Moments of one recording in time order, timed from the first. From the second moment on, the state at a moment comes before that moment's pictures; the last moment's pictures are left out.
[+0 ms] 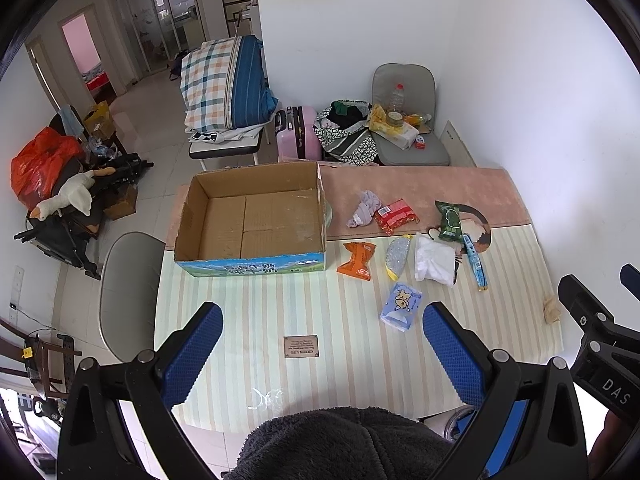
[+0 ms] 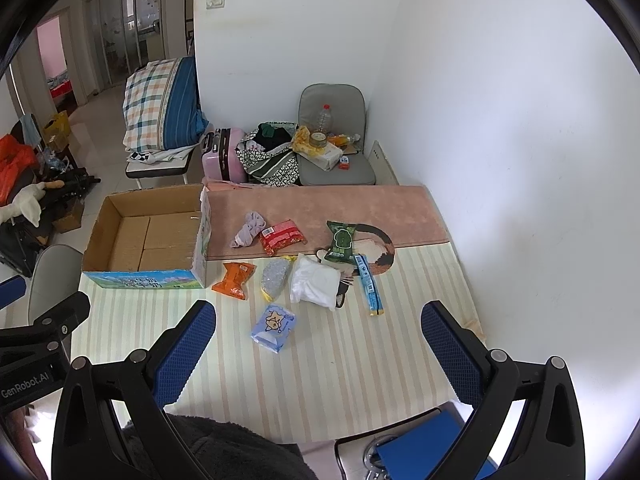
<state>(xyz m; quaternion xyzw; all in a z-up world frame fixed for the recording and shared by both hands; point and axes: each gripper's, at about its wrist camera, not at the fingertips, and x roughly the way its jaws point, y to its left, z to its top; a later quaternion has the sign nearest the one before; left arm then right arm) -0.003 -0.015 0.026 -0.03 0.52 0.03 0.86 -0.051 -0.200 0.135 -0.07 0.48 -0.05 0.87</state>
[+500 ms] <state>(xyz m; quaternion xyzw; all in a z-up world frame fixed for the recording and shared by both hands) -0.004 -0.012 0.031 -0.03 0.51 0.03 0.86 -0.053 -0.197 0.137 -0.07 0.47 -0.04 0.88</state>
